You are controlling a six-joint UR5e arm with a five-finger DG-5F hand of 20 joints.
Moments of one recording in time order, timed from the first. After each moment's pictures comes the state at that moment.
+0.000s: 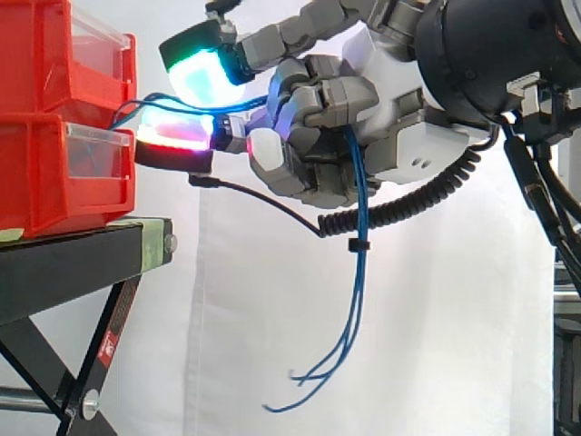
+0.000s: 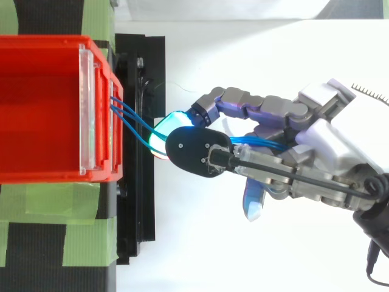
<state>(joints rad) 0.48 -2.16 -1.24 -3.38 -0.33 0.60</state>
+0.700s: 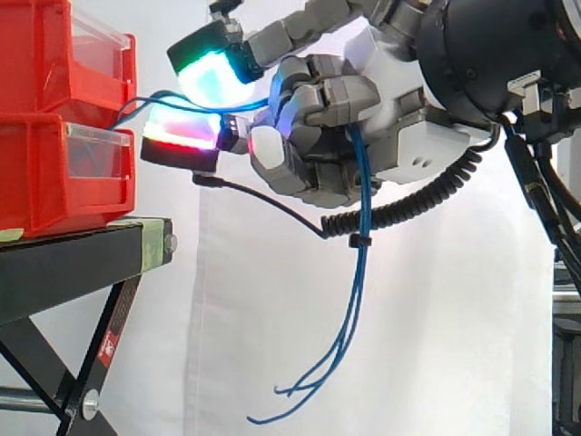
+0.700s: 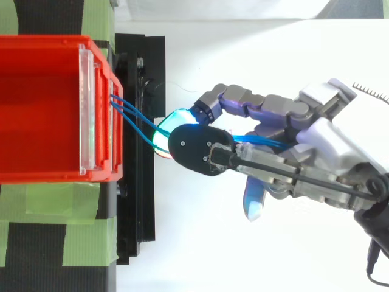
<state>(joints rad) 0.48 -2.16 -1.24 -3.39 -0.33 0.62</state>
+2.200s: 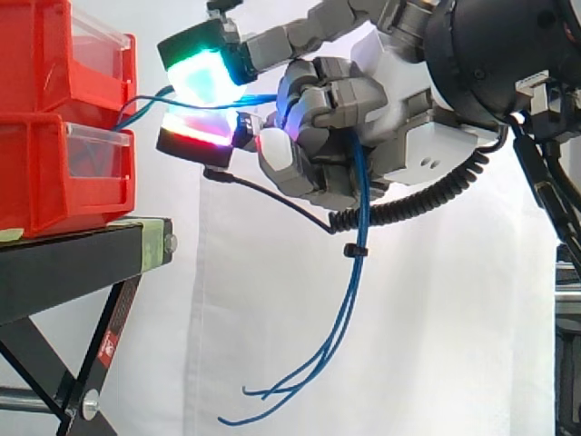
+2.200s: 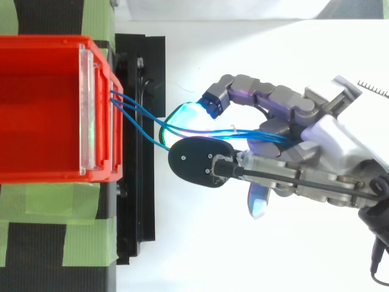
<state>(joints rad) 0.48 -2.16 -1.24 -3.43 -0.33 0.66</state>
